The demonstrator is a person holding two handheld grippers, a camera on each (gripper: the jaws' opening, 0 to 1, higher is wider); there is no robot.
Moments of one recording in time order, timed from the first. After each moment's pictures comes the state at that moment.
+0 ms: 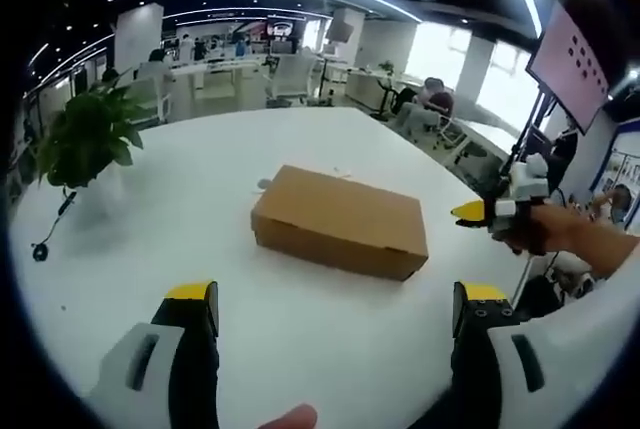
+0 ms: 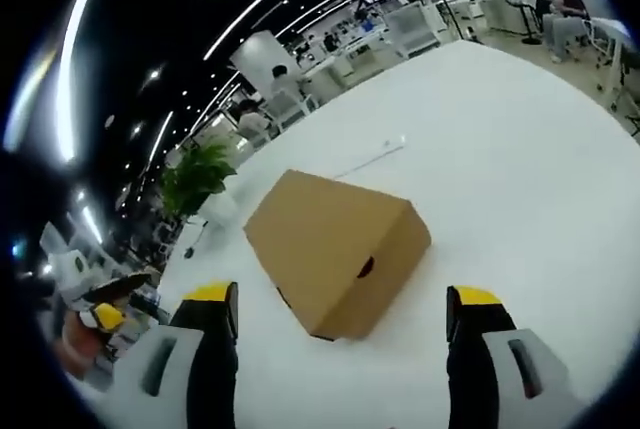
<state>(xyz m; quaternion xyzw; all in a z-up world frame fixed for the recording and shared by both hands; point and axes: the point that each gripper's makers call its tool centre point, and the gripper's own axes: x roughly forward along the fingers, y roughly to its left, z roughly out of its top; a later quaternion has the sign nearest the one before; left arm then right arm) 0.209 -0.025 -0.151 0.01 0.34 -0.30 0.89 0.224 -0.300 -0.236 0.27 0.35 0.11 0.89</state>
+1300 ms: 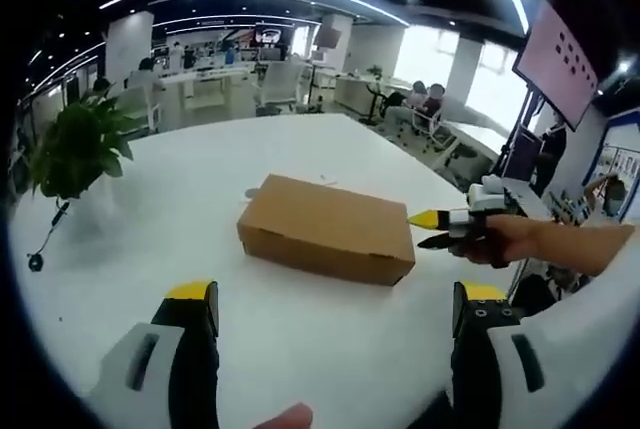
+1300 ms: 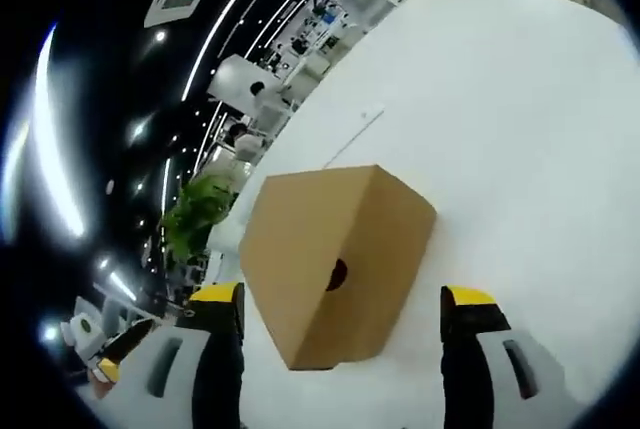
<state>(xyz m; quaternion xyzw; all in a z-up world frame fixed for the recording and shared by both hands) 0.207 -0.039 -0.143 0.01 0.32 -0.32 0.89 0.249 -0.287 -0.285 0.40 0.36 0.11 0.83</state>
